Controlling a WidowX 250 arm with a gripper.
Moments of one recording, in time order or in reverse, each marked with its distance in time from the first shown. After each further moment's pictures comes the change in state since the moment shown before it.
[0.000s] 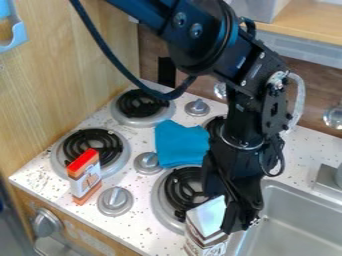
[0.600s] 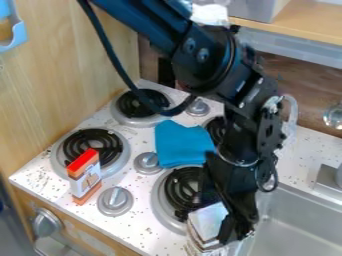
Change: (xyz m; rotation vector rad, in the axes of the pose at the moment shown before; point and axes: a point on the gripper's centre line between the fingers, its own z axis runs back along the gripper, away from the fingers) arm -0.003 0.001 -0.026 0.011 0.035 0.028
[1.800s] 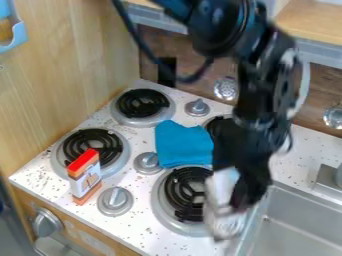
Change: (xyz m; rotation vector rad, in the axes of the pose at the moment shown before) arm 0.031 0.027 0.036 0.005 -0.052 0.013
